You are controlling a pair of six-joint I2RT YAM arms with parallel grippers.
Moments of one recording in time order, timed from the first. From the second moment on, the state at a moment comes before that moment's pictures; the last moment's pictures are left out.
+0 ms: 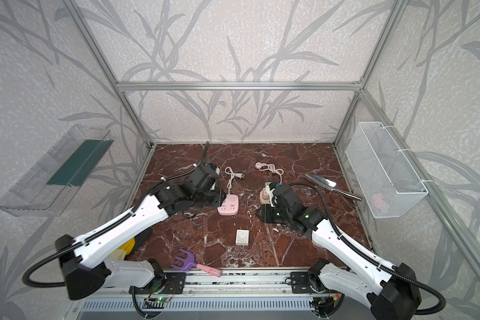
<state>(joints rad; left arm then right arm) -0.80 1.20 1.22 -0.77 -0.15 -0.72 0.66 1.02 0.79 -0.51 -0.27 0.71</state>
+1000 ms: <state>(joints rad) -0.82 1.06 0.74 0.32 -0.29 -1.54 0.71 1.32 0.68 0.85 -0.28 1.34</state>
